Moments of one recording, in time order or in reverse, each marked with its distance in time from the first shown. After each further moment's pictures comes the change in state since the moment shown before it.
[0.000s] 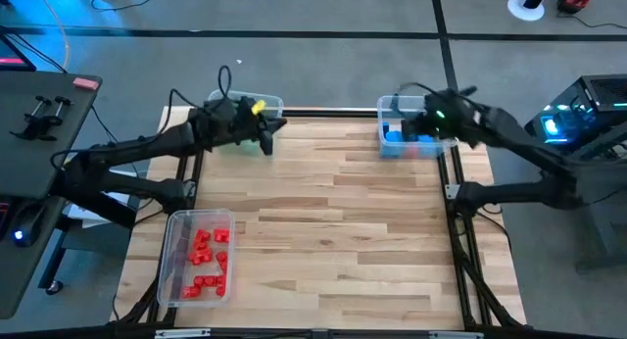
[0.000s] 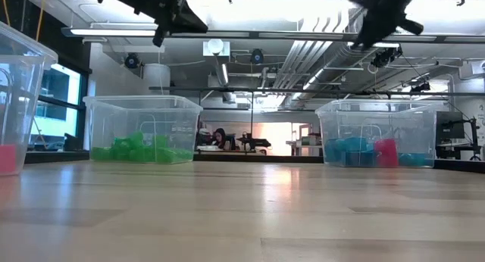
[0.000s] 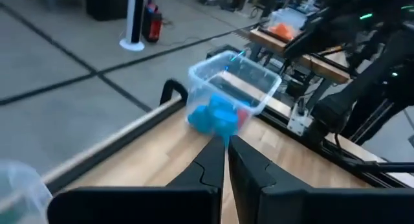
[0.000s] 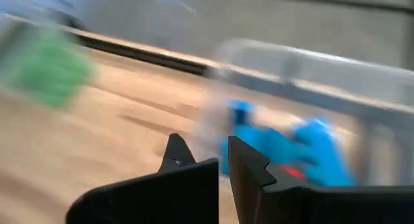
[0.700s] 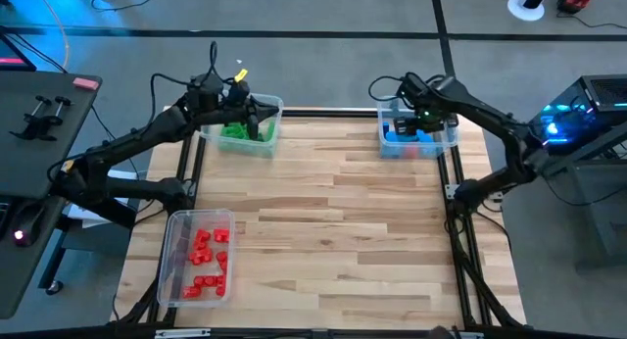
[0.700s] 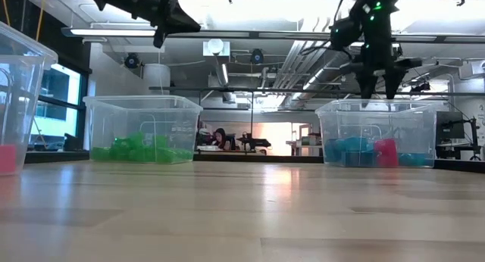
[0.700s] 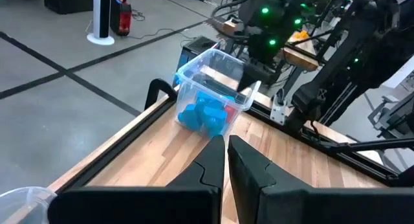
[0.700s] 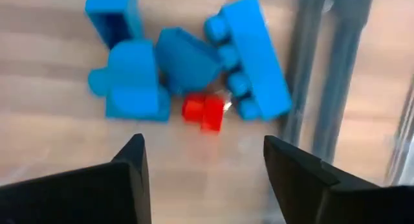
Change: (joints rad) left arm 0.260 0.000 0.067 -0.088 0.393 0.107; right arm -0.339 0.431 0.078 -0.295 -0.161 -0.008
